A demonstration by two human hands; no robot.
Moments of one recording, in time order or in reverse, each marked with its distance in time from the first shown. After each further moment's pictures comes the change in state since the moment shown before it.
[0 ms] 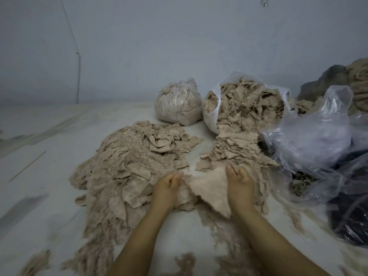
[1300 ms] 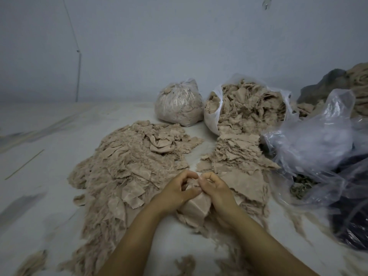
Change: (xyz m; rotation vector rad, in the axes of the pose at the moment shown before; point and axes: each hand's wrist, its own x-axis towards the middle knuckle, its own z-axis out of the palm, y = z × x) left_hand 0.000 0.018 -0.007 -0.186 -0.522 0.047; right_hand -0.024 -0.006 0.021 0.311 -0.598 0.221
